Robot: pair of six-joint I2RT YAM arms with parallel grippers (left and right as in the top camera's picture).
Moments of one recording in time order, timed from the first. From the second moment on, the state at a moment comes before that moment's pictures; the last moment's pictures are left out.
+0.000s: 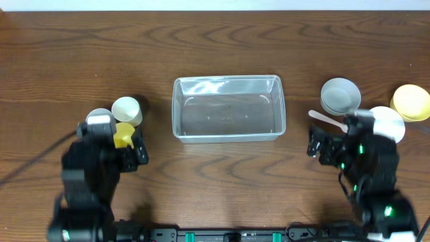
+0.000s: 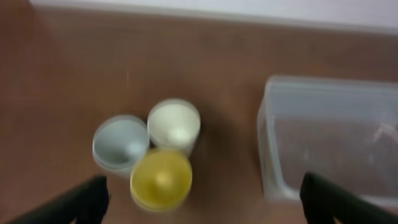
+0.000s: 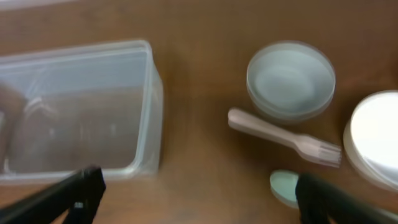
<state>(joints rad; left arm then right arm) -0.02 0.68 0.88 -0.87 -0.04 -0.11 0.09 0.76 0.78 -0.73 -0.02 0.21</state>
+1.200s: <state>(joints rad) -0.02 1.79 1.25 -1.20 -0.04 -0.13 0.09 1.47 1.08 -1.01 -0.05 0.17</state>
